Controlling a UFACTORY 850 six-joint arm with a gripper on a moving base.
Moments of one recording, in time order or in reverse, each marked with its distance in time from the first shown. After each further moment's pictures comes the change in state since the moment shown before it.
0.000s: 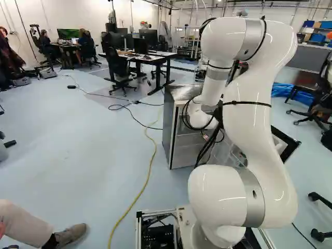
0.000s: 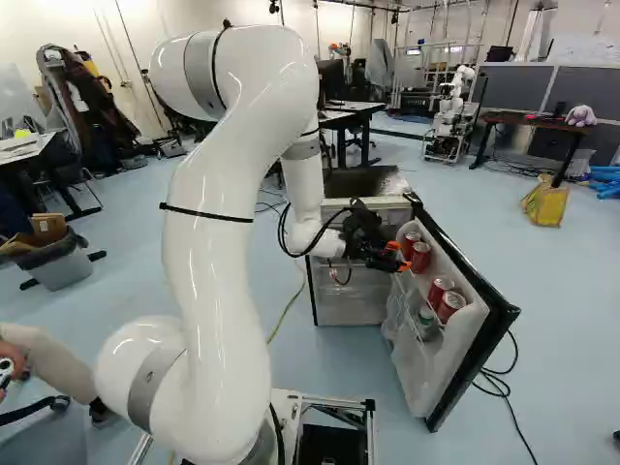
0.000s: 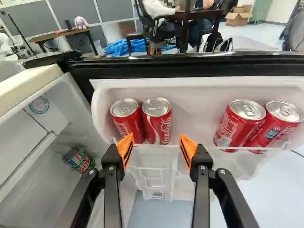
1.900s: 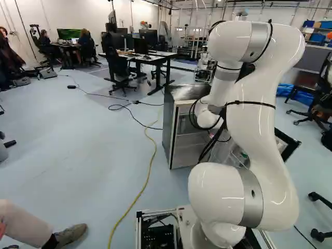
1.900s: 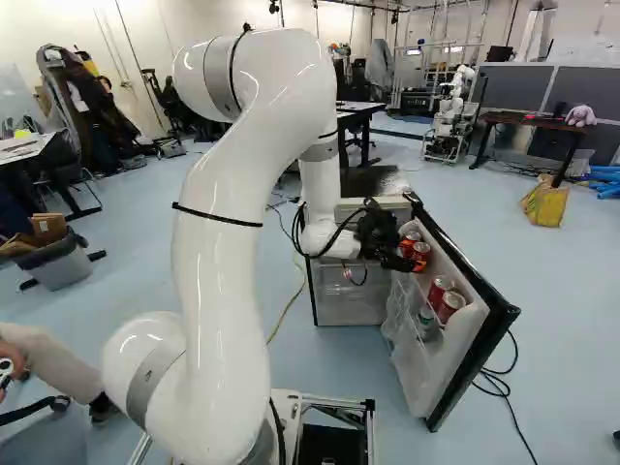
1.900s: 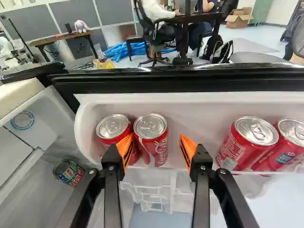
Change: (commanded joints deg) arm -5.0 -1.2 -2.0 -4.9 0.0 0.0
